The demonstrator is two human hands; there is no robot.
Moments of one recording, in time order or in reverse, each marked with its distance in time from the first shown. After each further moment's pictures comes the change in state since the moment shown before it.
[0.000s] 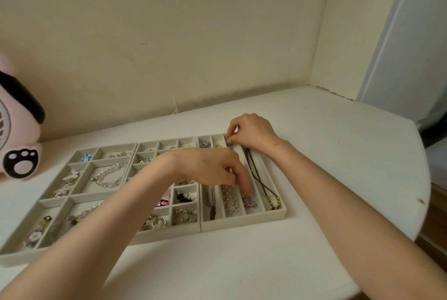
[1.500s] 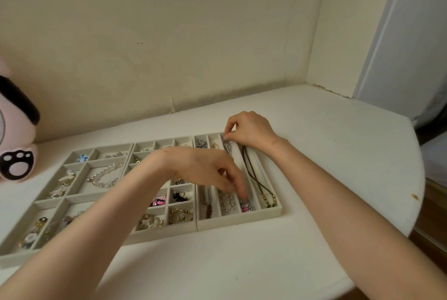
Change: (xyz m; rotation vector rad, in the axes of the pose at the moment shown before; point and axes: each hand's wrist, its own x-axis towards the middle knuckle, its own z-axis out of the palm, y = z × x) left_hand 0.000 -0.007 0.001 -0.003 -0.070 0.034; right_hand -0.001 0.004 -0.002 0.021 0.032 -0.015
